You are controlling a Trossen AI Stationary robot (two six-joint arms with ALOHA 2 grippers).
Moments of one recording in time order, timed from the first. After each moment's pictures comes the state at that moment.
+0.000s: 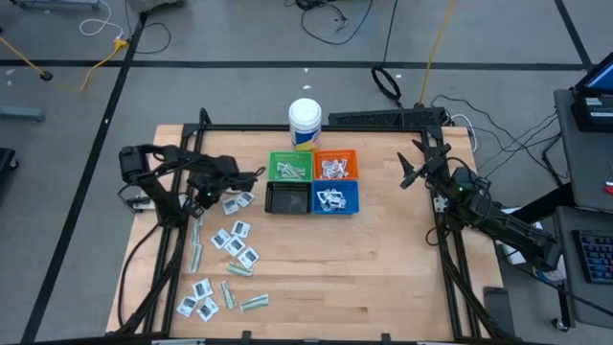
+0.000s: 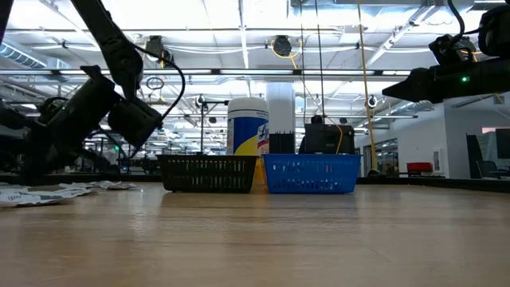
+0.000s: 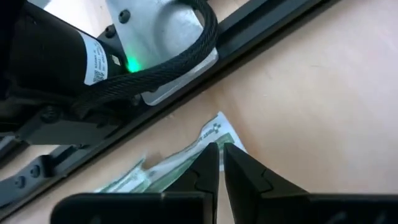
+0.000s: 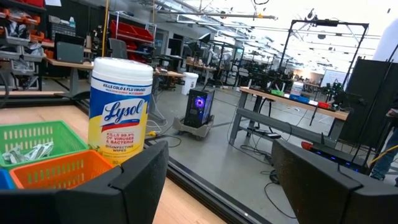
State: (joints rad) left arm 0.40 1.66 0.71 -1.23 -0.08 -2.21; right arm -0.58 0.08 0.02 0.18 0.26 -0.22
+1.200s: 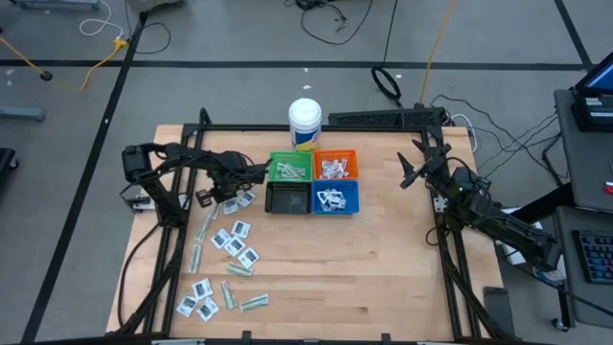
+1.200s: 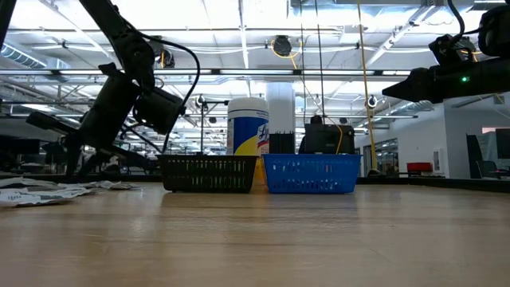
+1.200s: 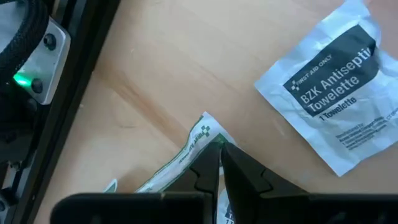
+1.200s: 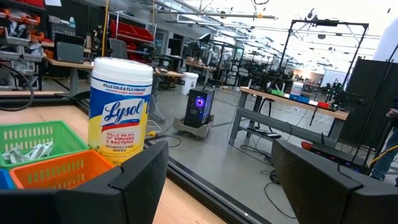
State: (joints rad) left arm 0.40 1.69 0.81 -1.06 -0.07 -1.76; right arm -0.58 0.08 0.02 0.18 0.26 -0.22
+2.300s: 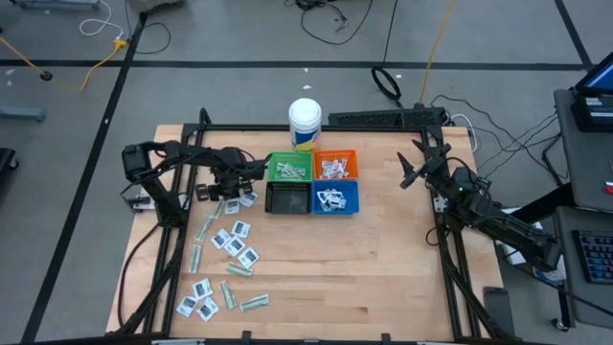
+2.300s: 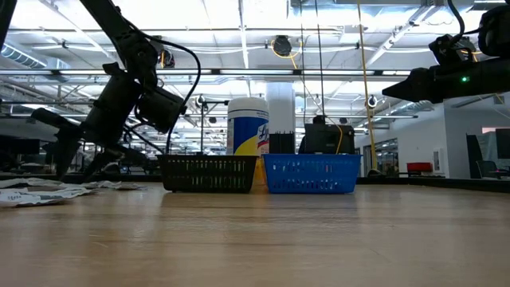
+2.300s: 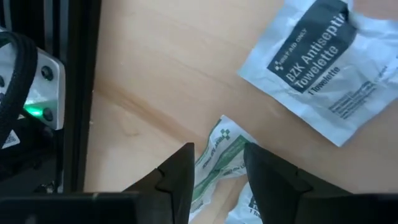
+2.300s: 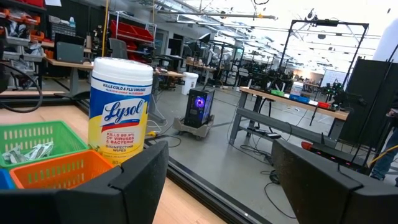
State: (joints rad) left arm 0.43 1.69 0.84 -1.10 -0.02 -1.50; right arm -0.58 0.08 0.02 0.18 0.26 -0.22
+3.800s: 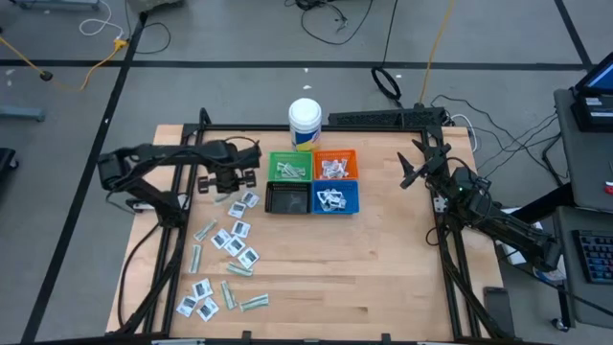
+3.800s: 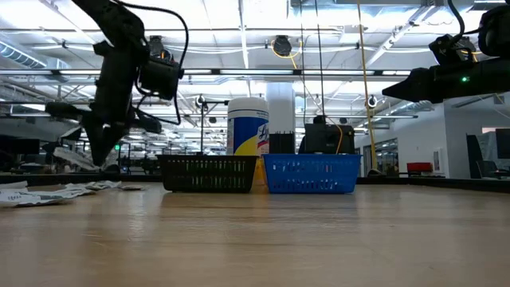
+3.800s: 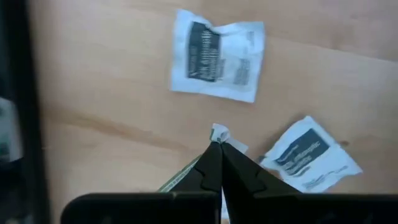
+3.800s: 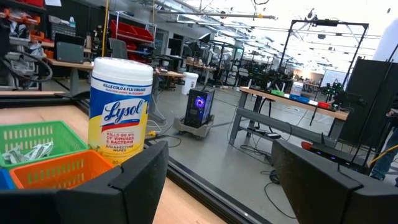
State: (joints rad) left arm 0.46 1.48 0.86 -1.08 0.02 -1.31; right arm -0.58 0.08 0.02 0.18 0.26 -0.22
